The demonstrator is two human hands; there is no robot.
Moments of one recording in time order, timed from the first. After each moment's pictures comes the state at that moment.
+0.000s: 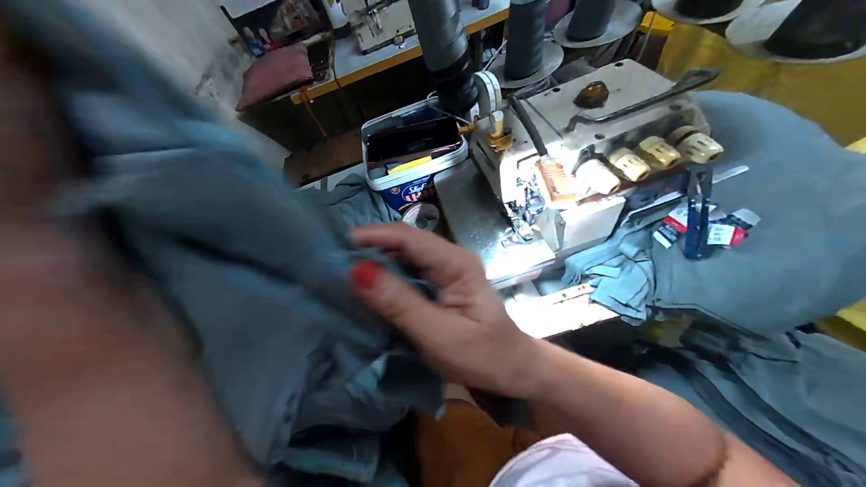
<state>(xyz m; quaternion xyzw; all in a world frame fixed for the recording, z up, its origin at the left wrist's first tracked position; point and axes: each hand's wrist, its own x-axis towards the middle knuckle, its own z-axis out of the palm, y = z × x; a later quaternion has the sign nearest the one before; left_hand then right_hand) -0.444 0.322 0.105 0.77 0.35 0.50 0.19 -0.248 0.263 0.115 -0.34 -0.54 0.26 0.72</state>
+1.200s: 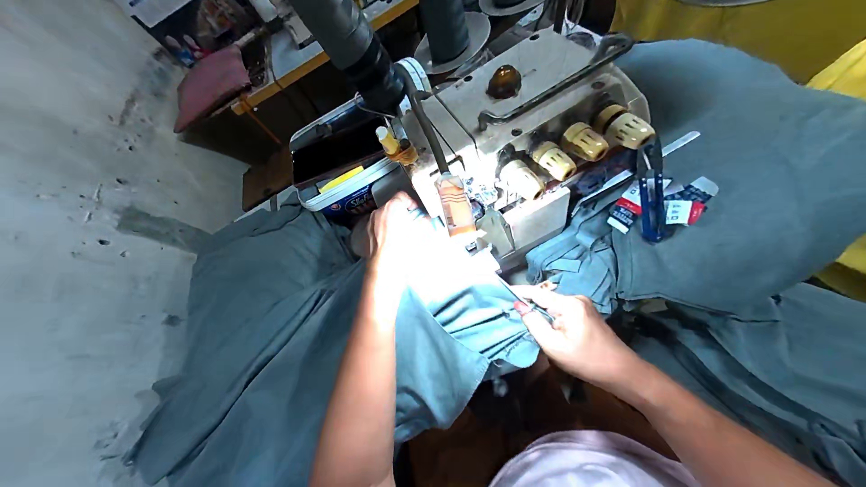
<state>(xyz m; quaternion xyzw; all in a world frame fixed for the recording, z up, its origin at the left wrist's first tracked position) -0.191 0.384 0.057 0.90 0.40 0.10 0.14 -0.126 0.168 -0.027 -0.73 -0.45 0.10 0.50</state>
